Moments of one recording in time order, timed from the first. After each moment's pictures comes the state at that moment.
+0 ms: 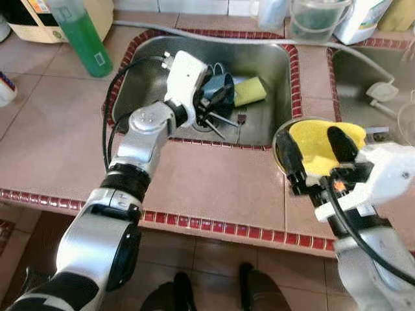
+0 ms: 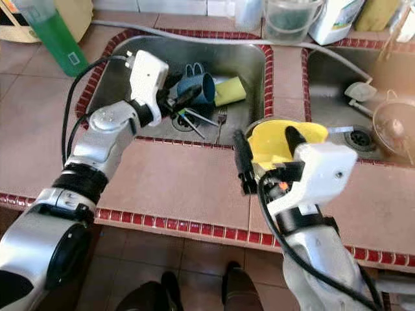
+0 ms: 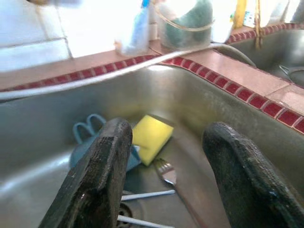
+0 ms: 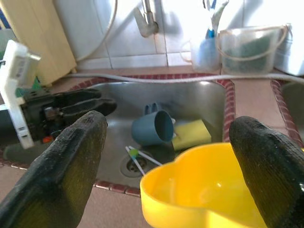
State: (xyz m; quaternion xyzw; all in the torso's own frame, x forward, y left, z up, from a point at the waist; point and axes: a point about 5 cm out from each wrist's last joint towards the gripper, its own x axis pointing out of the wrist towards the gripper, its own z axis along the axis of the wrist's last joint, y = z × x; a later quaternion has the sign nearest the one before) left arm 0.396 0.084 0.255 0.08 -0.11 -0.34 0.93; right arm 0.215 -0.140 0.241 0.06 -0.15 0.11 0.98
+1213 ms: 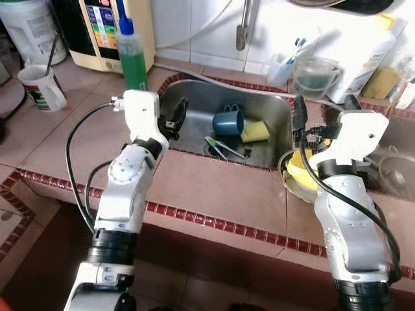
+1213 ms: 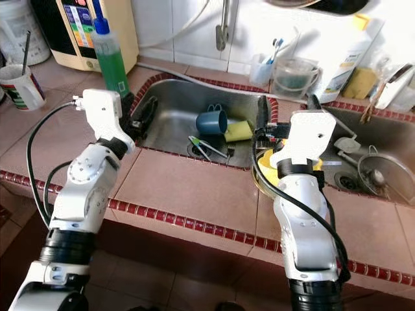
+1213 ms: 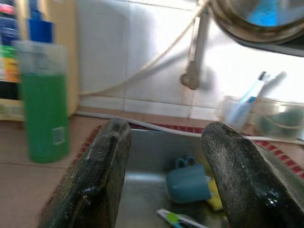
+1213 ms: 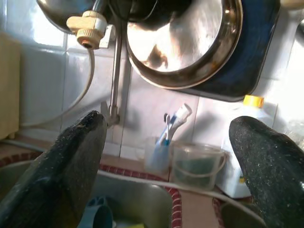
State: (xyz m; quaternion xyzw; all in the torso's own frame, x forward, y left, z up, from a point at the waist) left arm 0.347 0.124 0.203 -0.03 -0.13 -0.12 0.98; right arm 0.302 -0.163 0.219 -0.04 -0.24 -0.04 0.97
